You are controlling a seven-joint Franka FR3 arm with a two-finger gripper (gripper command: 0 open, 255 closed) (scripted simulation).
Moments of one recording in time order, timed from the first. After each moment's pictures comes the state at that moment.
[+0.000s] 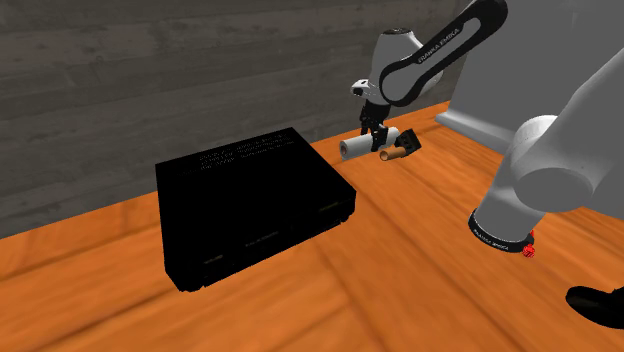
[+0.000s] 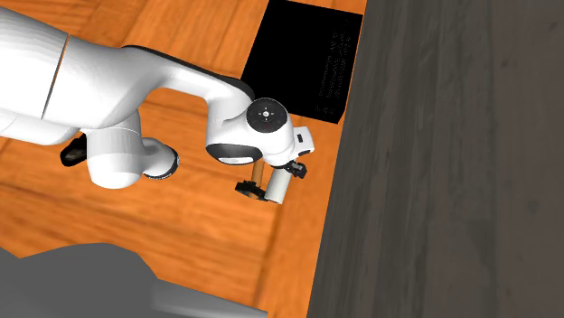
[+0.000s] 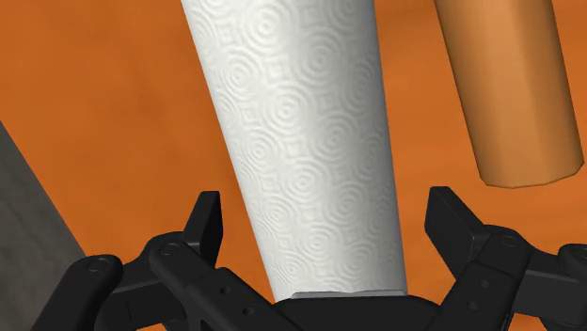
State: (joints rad) arm 0.13 -0.27 -0.34 -2.69 -0.17 2.53 -1.00
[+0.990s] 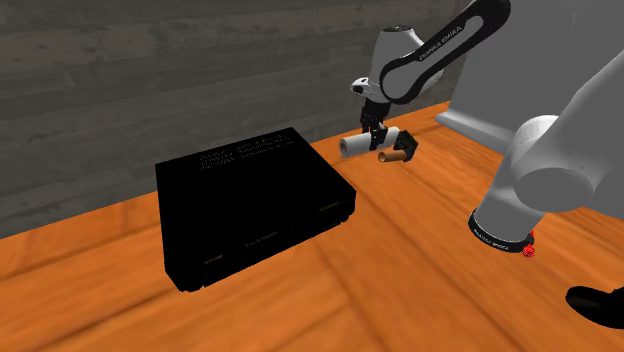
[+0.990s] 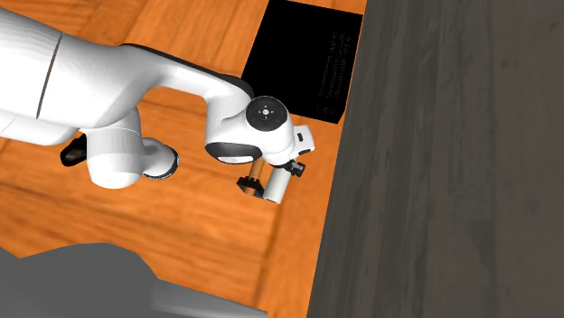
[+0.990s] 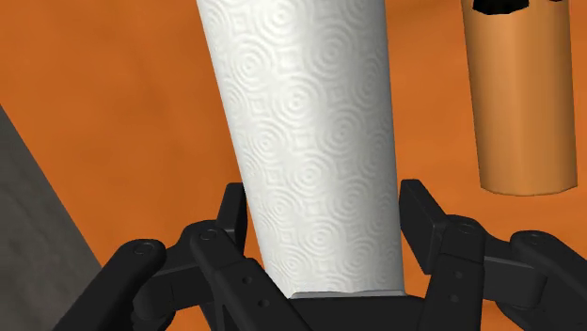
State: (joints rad) arm 0.13 -0.29 -0.34 -2.69 -0.17 2.51 -0.99
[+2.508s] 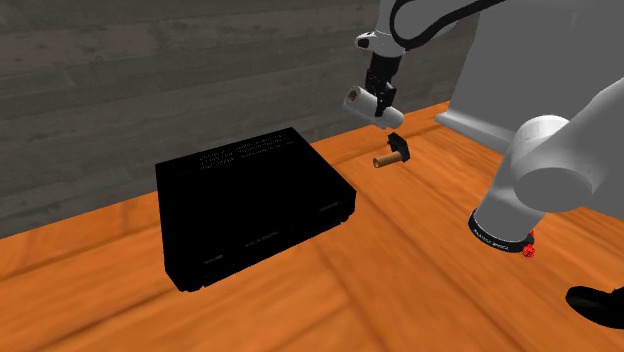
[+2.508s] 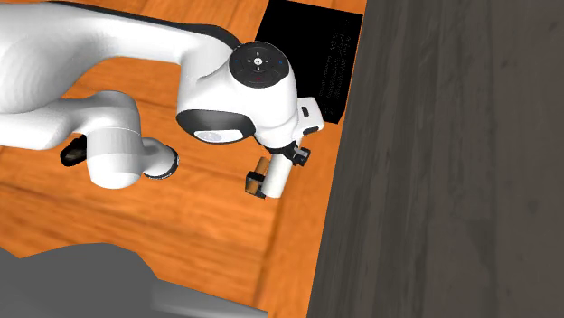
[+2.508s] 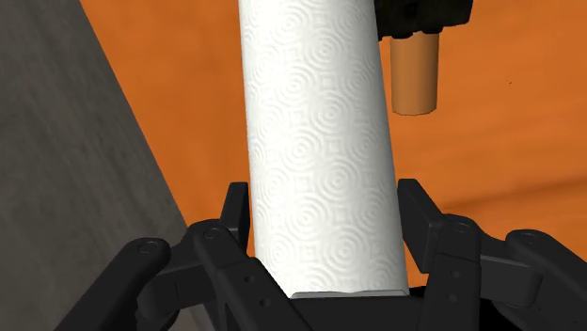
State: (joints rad) arm 0.12 -0.49 -0.29 -2.52 -0.18 2.14 -0.98
